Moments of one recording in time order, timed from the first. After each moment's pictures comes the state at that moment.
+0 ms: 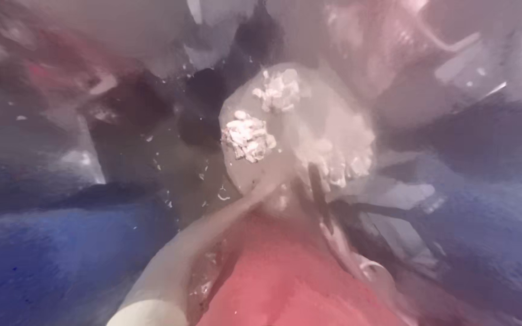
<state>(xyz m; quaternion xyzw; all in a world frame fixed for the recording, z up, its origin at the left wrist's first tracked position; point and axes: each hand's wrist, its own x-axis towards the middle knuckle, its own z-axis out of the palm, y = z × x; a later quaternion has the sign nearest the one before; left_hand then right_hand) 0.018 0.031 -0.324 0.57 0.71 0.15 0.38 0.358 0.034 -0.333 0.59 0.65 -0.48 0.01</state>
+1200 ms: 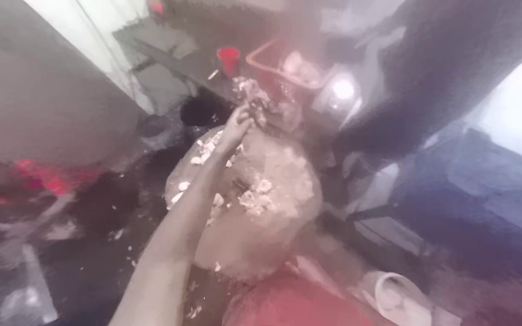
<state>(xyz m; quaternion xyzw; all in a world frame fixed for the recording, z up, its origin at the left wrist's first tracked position) 0.025 0.341 -0.107 0.50 0.58 0.48 0.43 0.371 0.086 -0.335 0.47 0.73 -0.47 0.16</state>
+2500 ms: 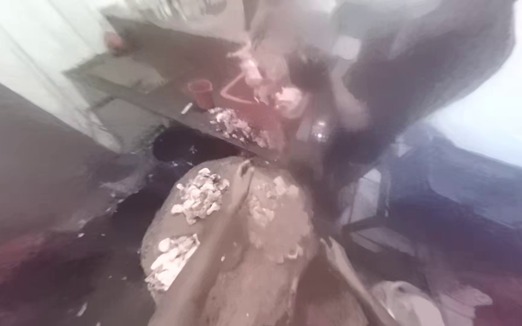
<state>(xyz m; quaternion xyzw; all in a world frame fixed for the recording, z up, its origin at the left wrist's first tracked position) 0.052 0.375 -0.184 0.51 0.64 0.43 0.39 0.403 0.217 -0.330 0.73 0.53 -0.41 -0.12</state>
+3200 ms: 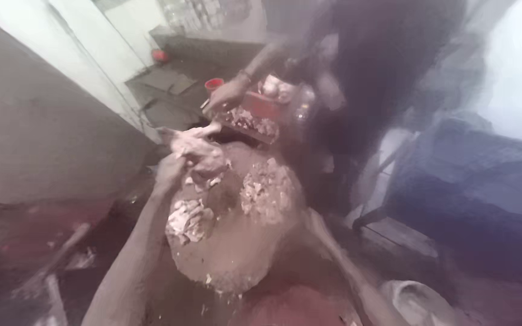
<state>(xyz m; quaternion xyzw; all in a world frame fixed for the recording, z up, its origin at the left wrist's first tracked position) 0.003 0.228 -0.073 0.42 0.79 0.39 0.20 0.444 0.223 -0.337 0.62 0.62 -0.46 -0.12</state>
